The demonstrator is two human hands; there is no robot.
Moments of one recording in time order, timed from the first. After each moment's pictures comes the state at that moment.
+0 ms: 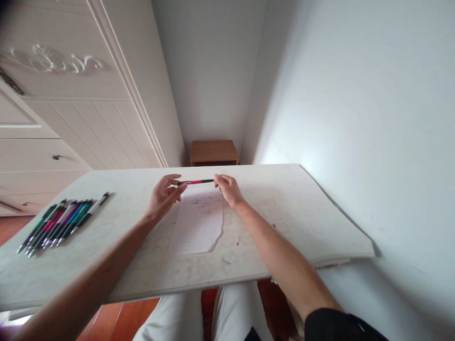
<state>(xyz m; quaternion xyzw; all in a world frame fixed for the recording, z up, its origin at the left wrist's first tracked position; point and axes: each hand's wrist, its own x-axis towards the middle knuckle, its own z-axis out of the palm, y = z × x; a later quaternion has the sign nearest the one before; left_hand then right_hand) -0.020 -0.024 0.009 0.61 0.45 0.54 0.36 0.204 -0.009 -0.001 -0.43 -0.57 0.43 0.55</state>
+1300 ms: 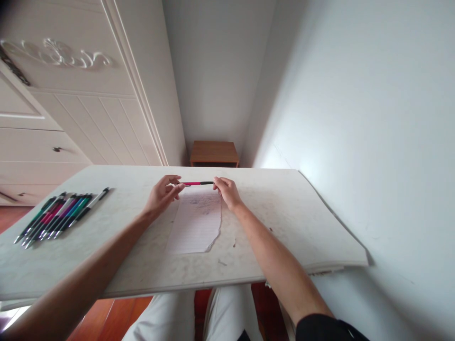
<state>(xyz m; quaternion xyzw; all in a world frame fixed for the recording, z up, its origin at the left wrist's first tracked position) -0.031 -0.021 0.005 0.66 0.48 0.49 0.30 0.205 -0.006 -0.006 -0.44 -0.56 0.46 0.53</state>
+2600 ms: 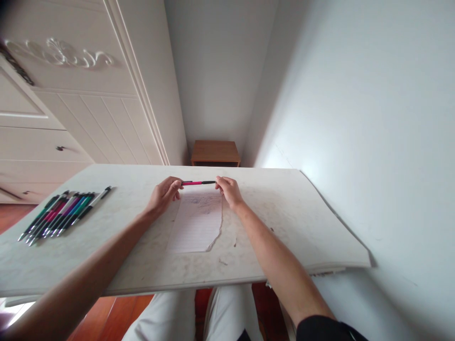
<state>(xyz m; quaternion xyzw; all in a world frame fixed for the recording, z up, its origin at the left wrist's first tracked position) -0.034 -0.020 0.002 0.68 0.48 0.46 0.30 0.207 -0.005 -0.006 -0.44 -0.54 0.47 0.54</state>
